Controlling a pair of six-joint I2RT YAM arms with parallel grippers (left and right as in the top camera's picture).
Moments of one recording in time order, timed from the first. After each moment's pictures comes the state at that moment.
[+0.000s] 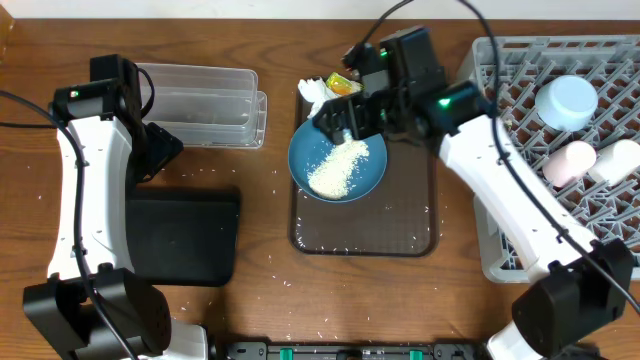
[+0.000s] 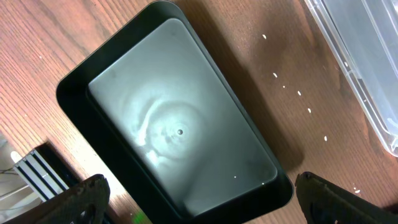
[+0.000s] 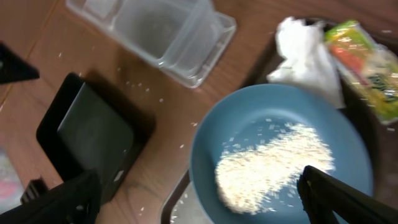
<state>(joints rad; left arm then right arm) 0.19 1.65 1.54 -1.39 -0.22 -0.74 0.49 1.76 1.62 -0.73 -0.42 0.20</state>
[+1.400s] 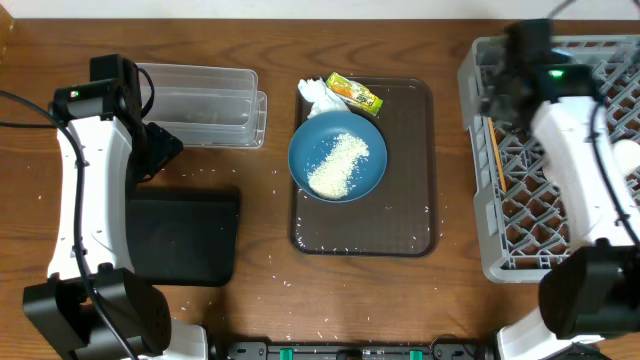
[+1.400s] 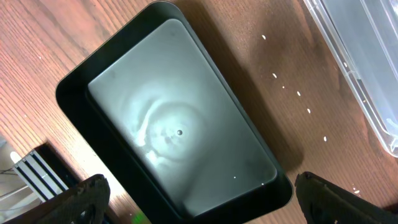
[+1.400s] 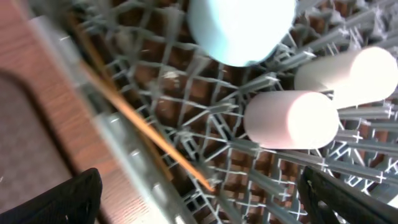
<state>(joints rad) 0.19 1.65 1.54 -1.39 -0.22 -0.74 0.02 1.77 1.62 -1.04 0.39 0.48</state>
